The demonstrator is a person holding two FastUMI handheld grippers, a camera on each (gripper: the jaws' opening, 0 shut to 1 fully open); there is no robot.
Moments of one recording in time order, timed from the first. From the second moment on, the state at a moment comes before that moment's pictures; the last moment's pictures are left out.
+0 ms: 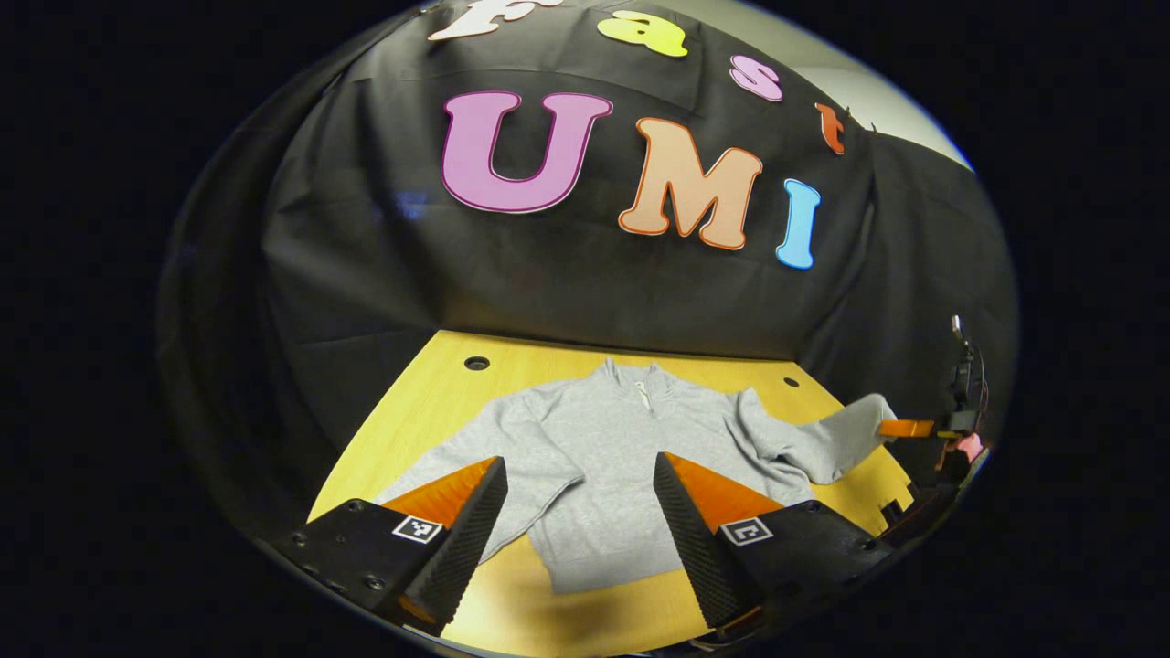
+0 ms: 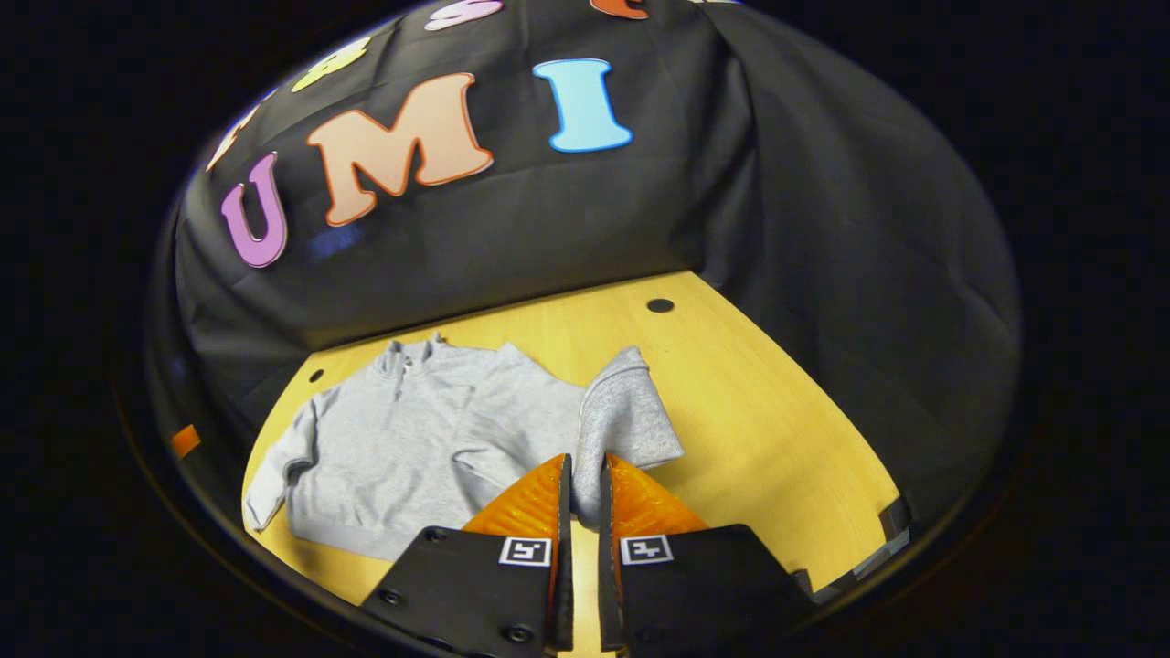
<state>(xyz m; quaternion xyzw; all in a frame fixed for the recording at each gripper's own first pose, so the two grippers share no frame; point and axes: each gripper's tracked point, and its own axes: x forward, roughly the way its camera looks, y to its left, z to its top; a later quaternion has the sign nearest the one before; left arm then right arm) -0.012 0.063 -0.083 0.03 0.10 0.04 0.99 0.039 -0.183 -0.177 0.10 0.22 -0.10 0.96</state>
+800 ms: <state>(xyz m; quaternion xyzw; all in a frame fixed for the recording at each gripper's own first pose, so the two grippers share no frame) -0.065 0.140 -0.103 -0.03 0.09 0.11 0.99 0.146 0.052 -0.119 0.08 0.18 0.08 0.98</state>
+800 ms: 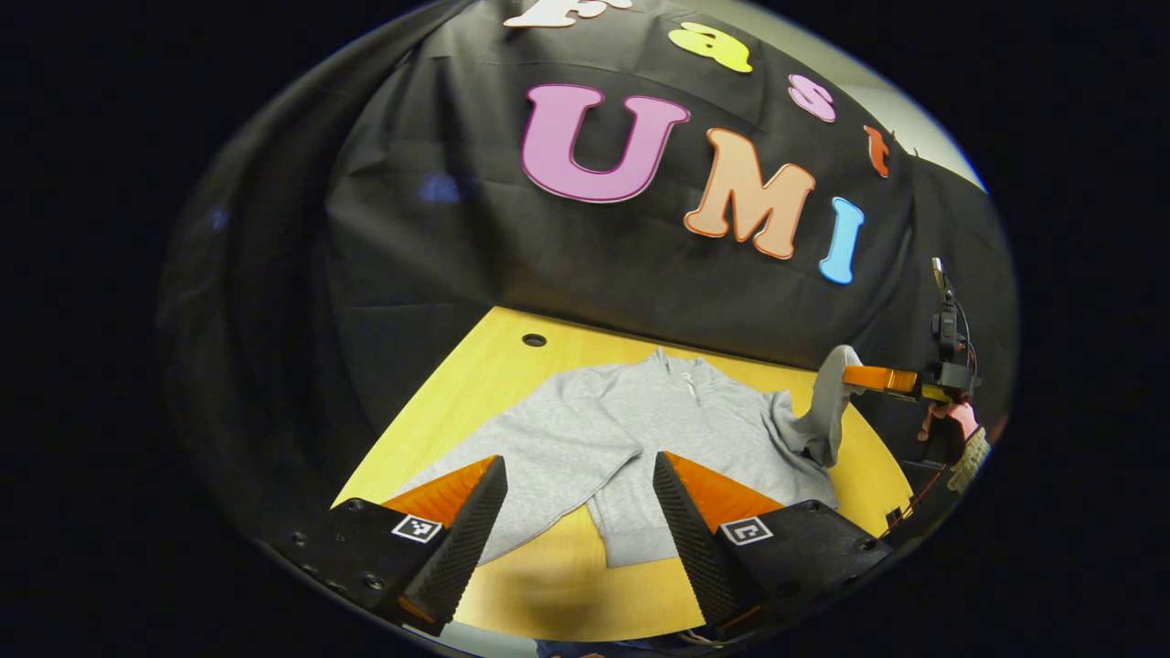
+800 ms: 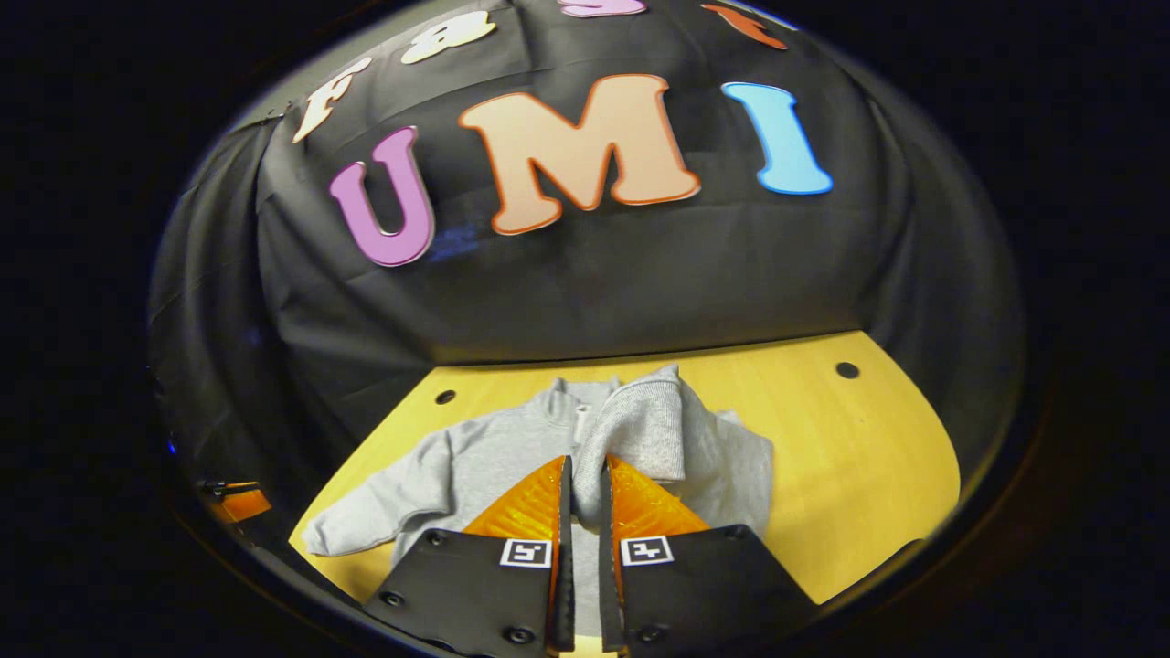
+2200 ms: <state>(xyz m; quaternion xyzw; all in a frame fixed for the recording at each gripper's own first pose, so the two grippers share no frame) -0.110 0.273 -0.244 -0.08 0.21 0.23 0.95 0.183 0.347 -0.199 0.06 0.24 0.26 0.93</state>
